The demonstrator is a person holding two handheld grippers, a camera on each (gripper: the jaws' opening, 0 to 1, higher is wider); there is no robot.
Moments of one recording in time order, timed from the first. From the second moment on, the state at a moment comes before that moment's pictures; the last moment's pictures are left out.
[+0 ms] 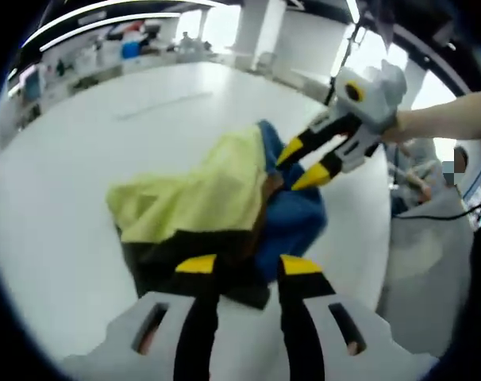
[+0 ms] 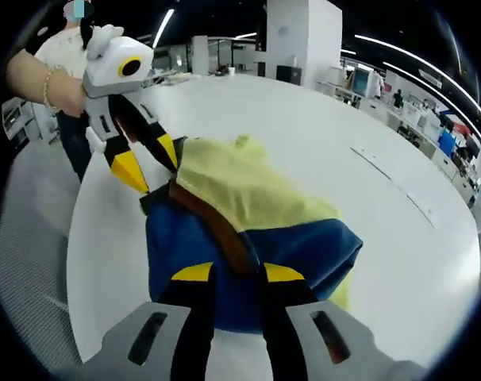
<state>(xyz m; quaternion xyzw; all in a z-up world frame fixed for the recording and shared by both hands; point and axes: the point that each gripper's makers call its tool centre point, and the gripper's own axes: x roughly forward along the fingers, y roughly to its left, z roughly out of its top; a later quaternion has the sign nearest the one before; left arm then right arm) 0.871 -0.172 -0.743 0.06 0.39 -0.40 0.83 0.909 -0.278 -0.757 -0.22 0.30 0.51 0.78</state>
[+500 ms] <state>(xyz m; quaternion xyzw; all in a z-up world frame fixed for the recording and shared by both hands) 0.882 -0.171 -0.757 0.08 0.39 -0.39 0.83 0.915 -0.279 -0.771 -0.28 0.29 0.50 0.77</state>
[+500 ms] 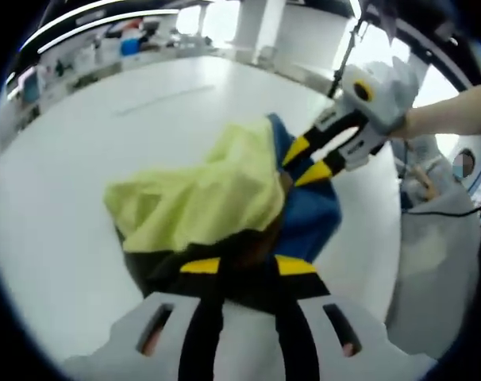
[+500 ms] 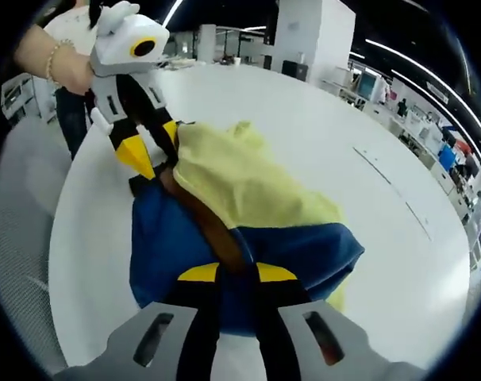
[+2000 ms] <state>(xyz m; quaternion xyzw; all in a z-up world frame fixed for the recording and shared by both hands) 0.885 -0.176 -0.755 0.22 0.30 -0.33 0.86 0.907 -0.281 -0.686 -0.07 0.28 0.46 0.84</state>
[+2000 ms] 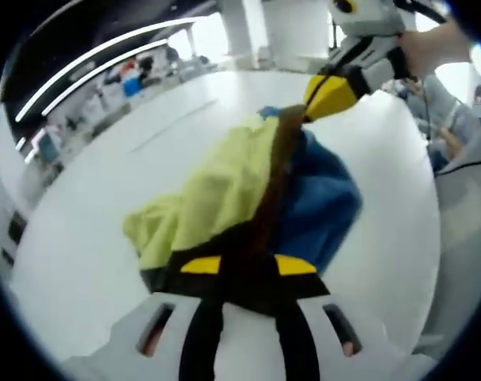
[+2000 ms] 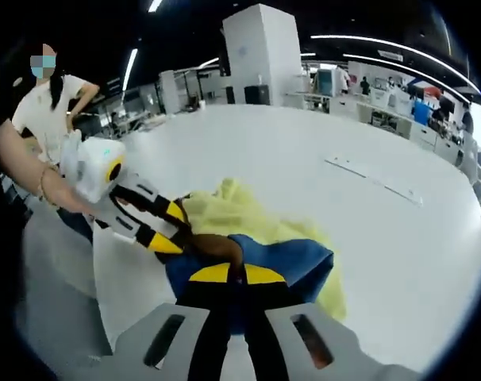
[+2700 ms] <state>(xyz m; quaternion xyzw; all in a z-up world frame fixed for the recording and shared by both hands) 0.916 -0.189 -0.724 0.33 0.20 -0.28 0.88 0.910 -0.253 -0.622 0.03 0.25 0.46 0.85</state>
